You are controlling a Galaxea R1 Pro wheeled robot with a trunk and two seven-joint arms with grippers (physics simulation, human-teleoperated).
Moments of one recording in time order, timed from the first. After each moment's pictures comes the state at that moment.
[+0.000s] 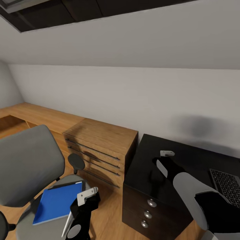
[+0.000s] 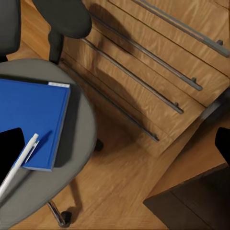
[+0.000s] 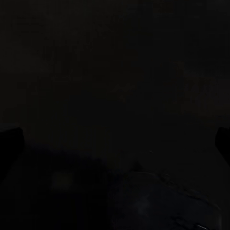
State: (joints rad) left arm -0.08 0.06 -0.59 -1.61 0.53 0.22 0.90; right arm -1.00 -0.01 0.16 -0.29 -0.25 0.35 -0.36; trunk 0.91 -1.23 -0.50
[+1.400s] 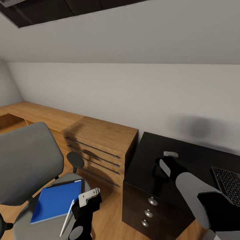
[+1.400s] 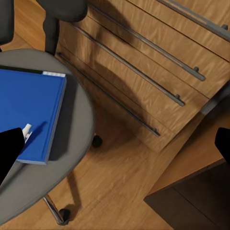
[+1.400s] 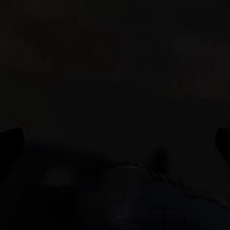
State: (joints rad) left arm -0.08 0.06 -0.61 -1.61 0.53 0.22 0.92; right arm -1.00 -0.03 0.10 -0.28 -0.25 0.38 -0.37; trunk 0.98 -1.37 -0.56
